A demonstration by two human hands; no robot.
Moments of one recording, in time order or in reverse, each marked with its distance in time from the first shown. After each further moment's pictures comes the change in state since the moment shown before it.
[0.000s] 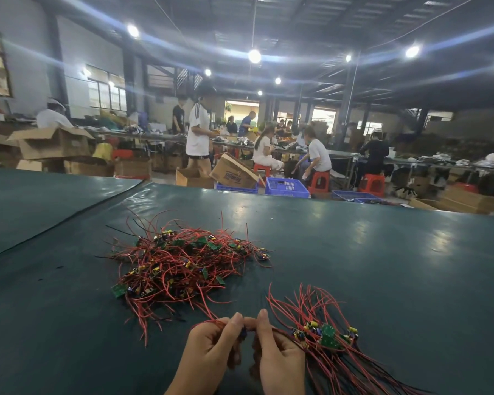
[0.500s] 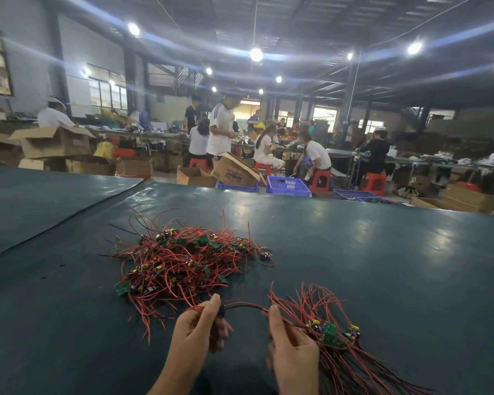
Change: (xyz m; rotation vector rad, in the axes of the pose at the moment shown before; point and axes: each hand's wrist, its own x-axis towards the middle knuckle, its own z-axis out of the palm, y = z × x) left_hand 0.013 -0.009 -0.017 -0.197 0.196 -0.083; right_hand 0.017 0.008 -0.015 0.064 0.027 -0.088
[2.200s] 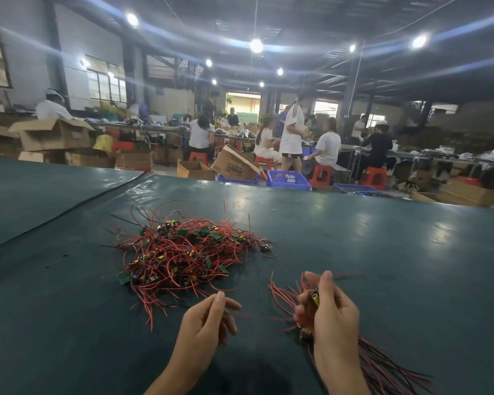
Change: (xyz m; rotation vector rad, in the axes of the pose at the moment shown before) left_hand -0.009 -0.008 0.003 0.122 -0.097 0.102; right_hand 0.026 -0.038 -0.028 0.166 0.054 -0.127
